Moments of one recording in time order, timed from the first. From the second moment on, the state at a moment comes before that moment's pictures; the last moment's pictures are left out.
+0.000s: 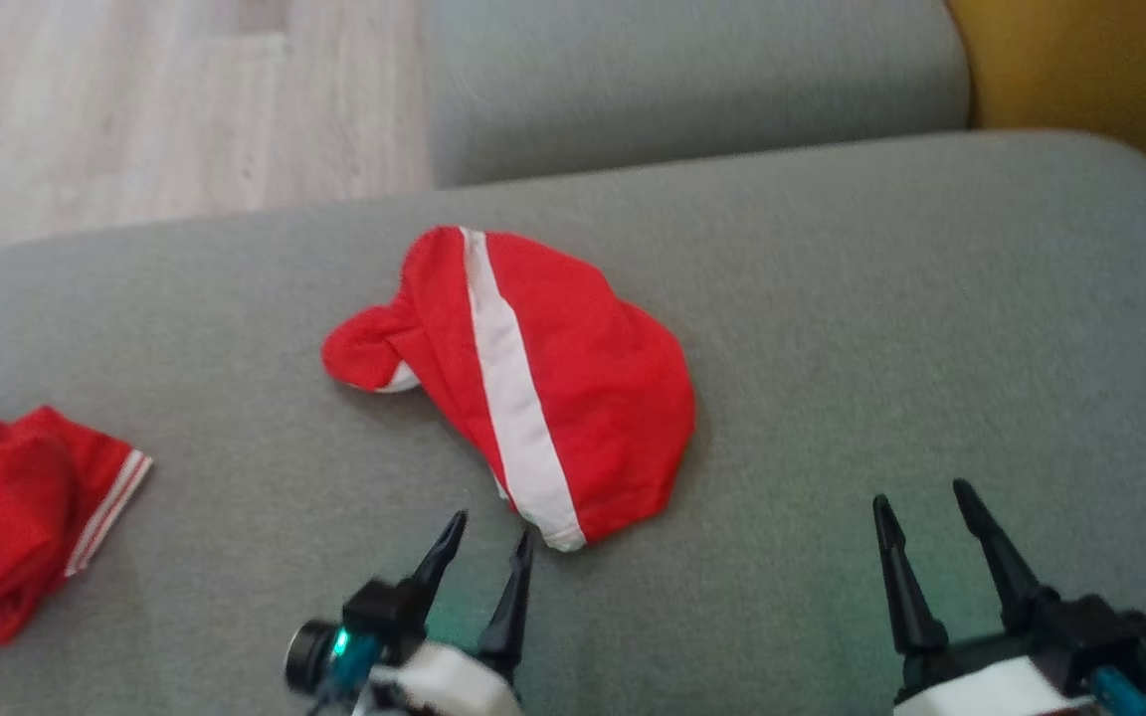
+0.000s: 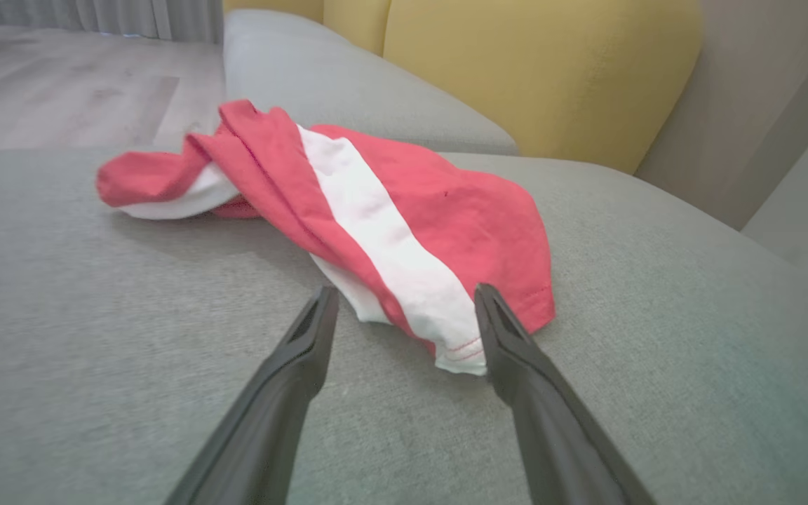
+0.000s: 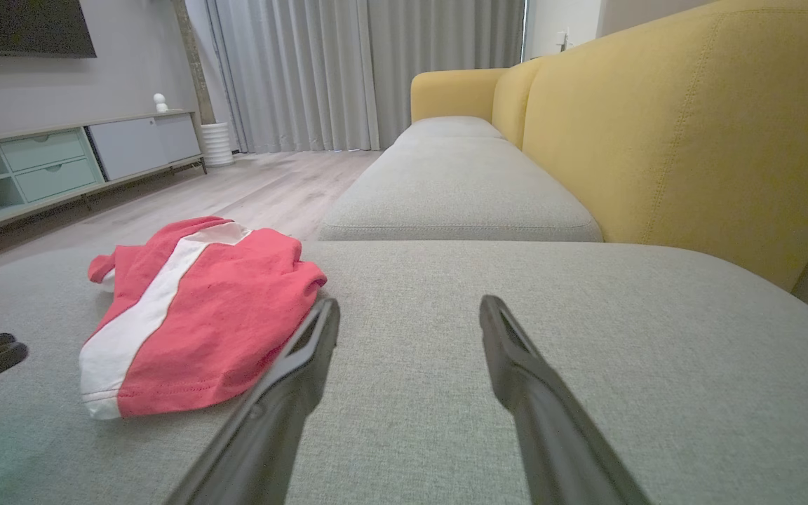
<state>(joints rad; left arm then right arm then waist) -0.15 0.06 -0.55 0.54 -0.40 -0.02 -0.25 0.17 -0.07 0.09 0.10 0.06 0.13 -0.26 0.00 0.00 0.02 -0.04</state>
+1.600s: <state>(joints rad) -0.60 0.15 -1.23 0.41 -1.03 0.08 -0.24 0.05 -0.06 0.11 0.10 0.07 0.13 -0.26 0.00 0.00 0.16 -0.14</state>
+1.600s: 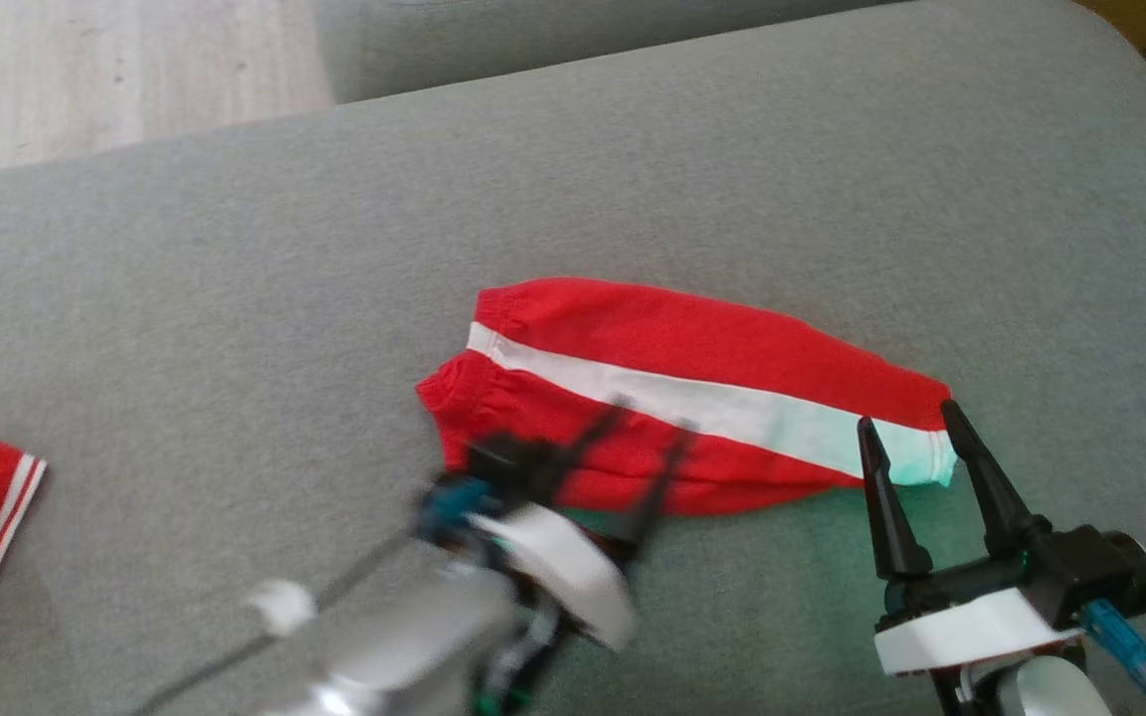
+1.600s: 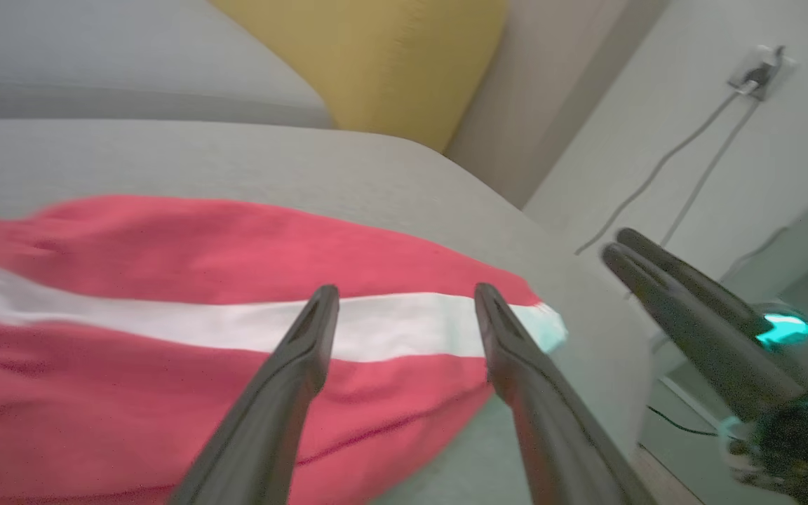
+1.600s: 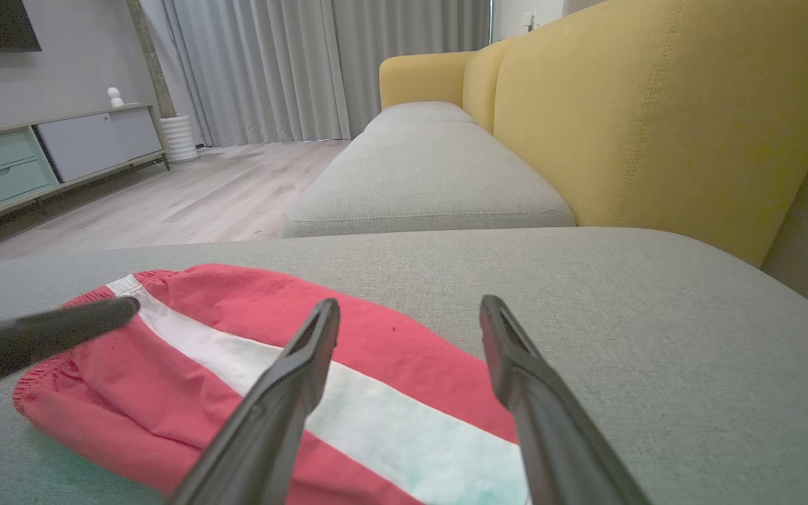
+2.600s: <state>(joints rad) -0.88 0.46 -1.08 0.43 -1.48 0.04 0.53 0.01 -0.07 0.13 0.10 0.07 0.13 -0.26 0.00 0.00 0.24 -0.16</state>
